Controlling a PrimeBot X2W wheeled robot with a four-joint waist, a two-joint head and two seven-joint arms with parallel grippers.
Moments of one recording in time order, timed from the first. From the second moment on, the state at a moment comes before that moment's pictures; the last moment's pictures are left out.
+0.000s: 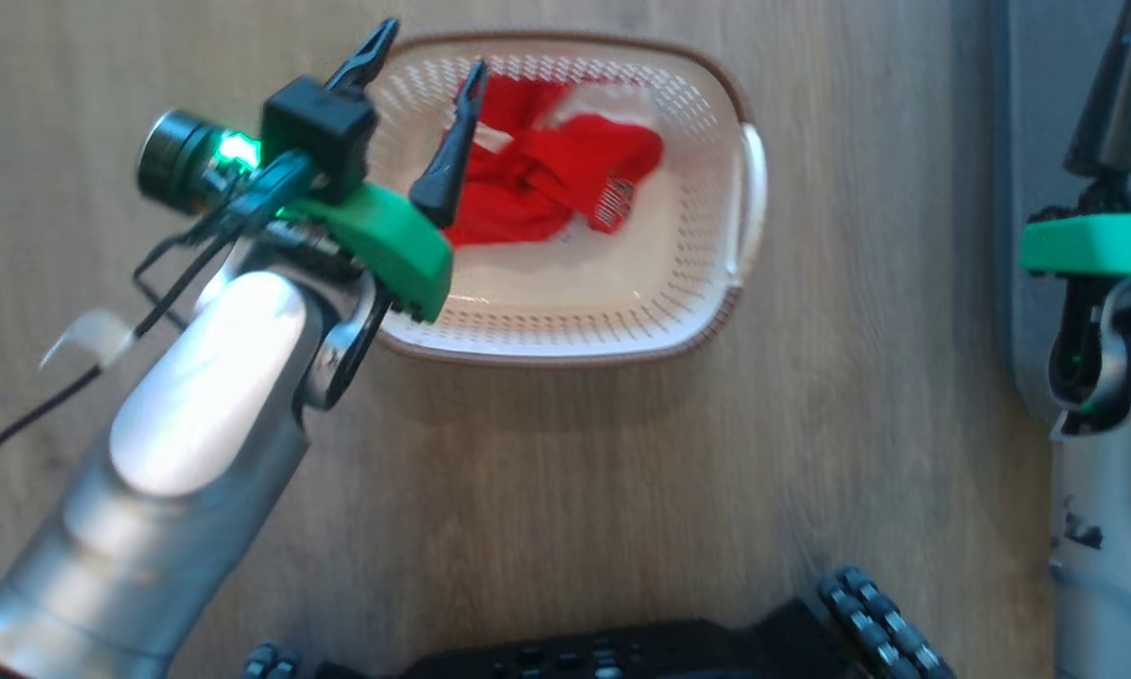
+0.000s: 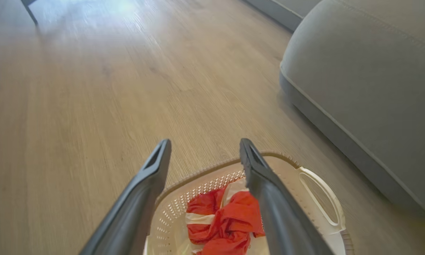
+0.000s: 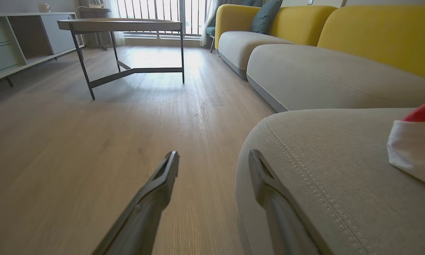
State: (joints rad) left arm -0.73 0.28 -0.63 0.21 -0.39 0.07 -0.03; right arm -0.48 -0.04 -0.15 0.00 0.12 0.12 -0.26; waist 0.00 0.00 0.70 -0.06
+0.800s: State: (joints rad) left arm -0.95 0.26 -0.77 0.58 -0.33 0.01 0.34; right arm -0.51 -0.04 -0.08 -0.03 0.29 0.12 -0.26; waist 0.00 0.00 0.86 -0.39
